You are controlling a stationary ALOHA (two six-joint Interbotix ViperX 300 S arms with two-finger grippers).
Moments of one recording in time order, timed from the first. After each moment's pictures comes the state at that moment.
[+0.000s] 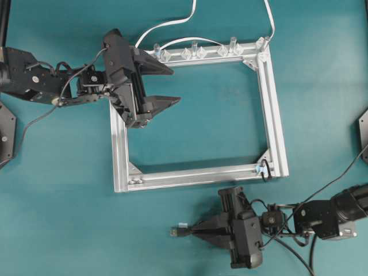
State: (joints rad) left arm 0.18 0.01 0.85 -0.06 -0.48 -0.04; right arm 0.55 0.45 0.68 0.62 -0.76 -0.20
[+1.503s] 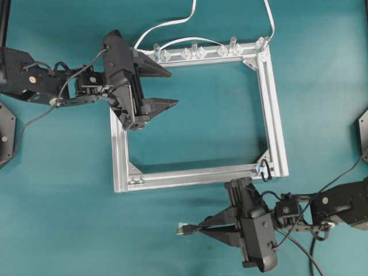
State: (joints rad) left arm 0.18 -0.01 0.85 -0.06 -0.43 -0.04; right arm 0.52 0.18 0.72 0.68 -0.59 -0.41
